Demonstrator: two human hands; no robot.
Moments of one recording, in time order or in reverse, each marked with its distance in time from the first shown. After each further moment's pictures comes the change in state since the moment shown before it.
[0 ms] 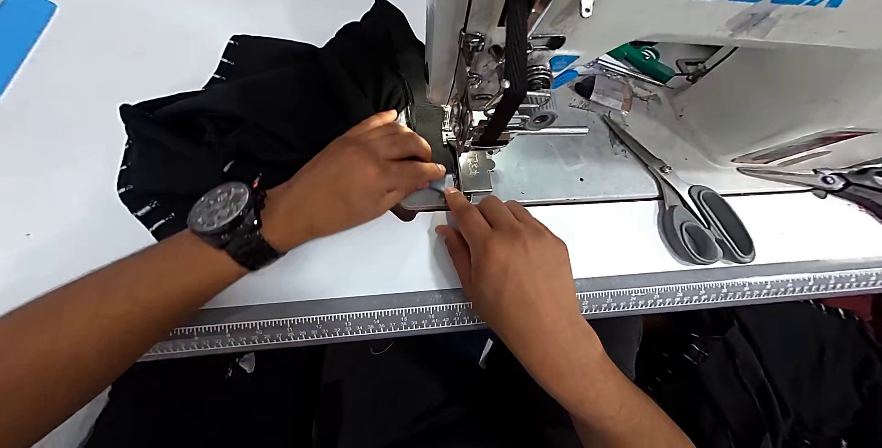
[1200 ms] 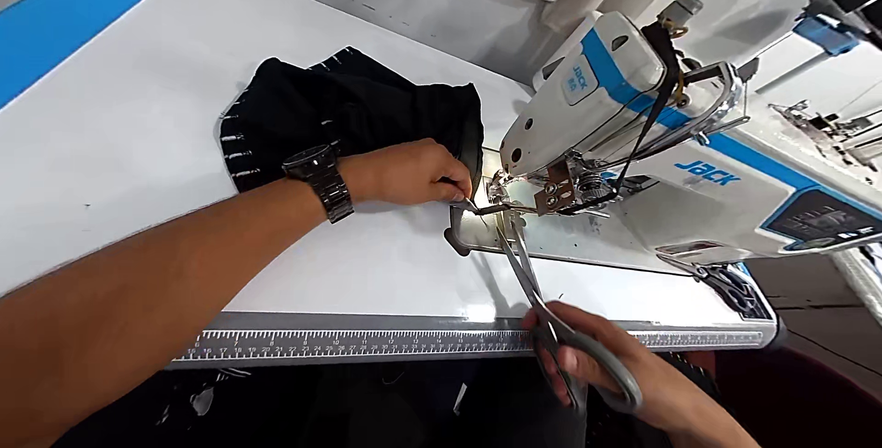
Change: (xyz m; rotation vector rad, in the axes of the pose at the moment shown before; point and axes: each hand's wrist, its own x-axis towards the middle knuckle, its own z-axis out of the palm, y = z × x) left_hand 0.000 -0.060 -0.029 -0.413 -0.089 -0.037; right_hand -0.034 0.044 -0.079 1.121 -0.817 0.407
